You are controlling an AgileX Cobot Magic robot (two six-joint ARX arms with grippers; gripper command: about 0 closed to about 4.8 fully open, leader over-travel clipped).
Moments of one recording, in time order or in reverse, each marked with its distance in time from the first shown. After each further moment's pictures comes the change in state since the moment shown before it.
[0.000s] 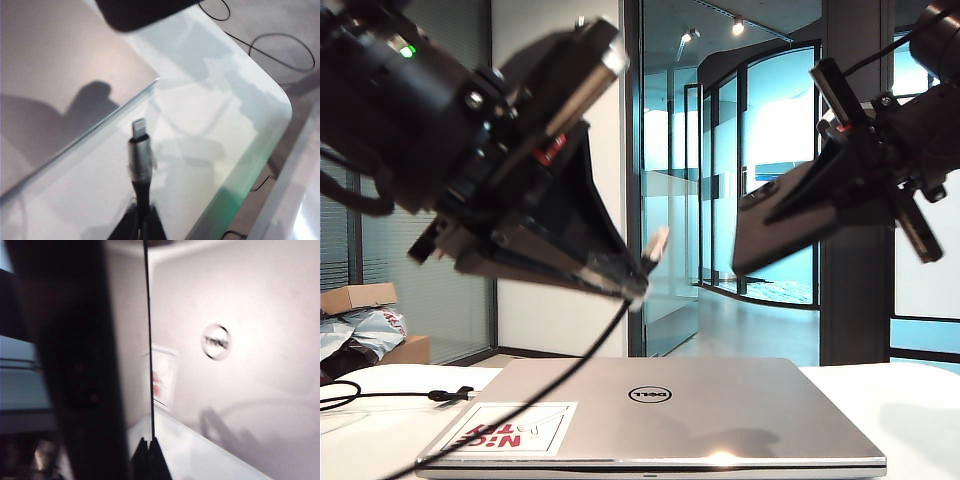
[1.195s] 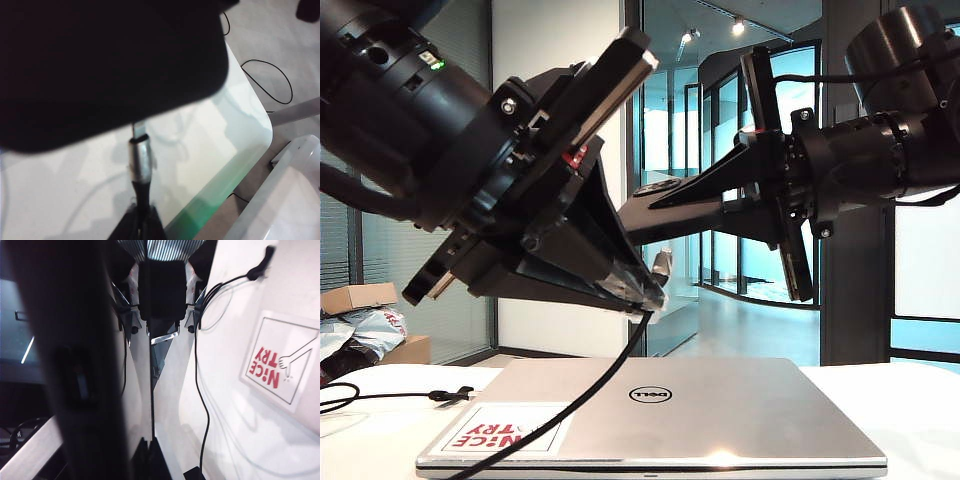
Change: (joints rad) left arm -0.014 0.049 0.000 0.050 0.000 -0.243; right arm 0.206 0.186 -0.134 0.714 -0.154 0.448
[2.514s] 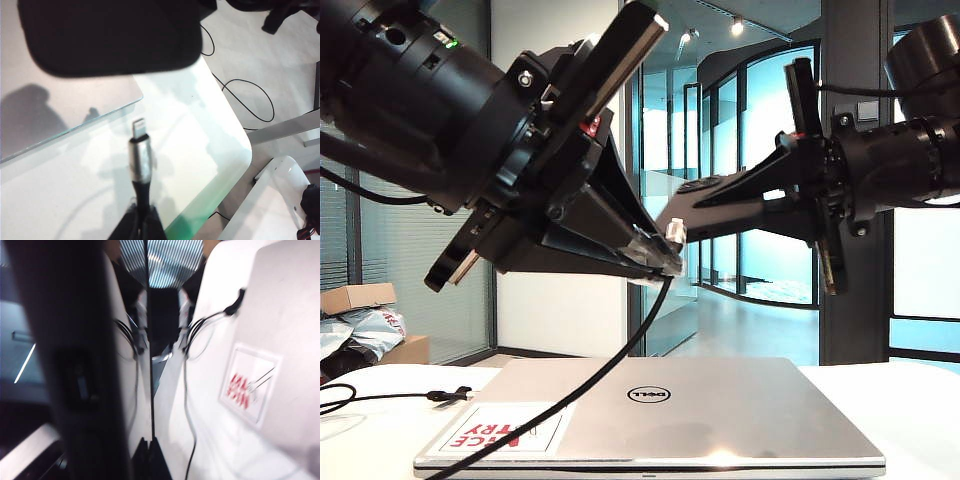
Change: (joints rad) left arm 0.000 0.000 0.000 0.082 0.000 -0.045; right arm -0.105 0.001 0.000 0.003 -0.056 -0.041
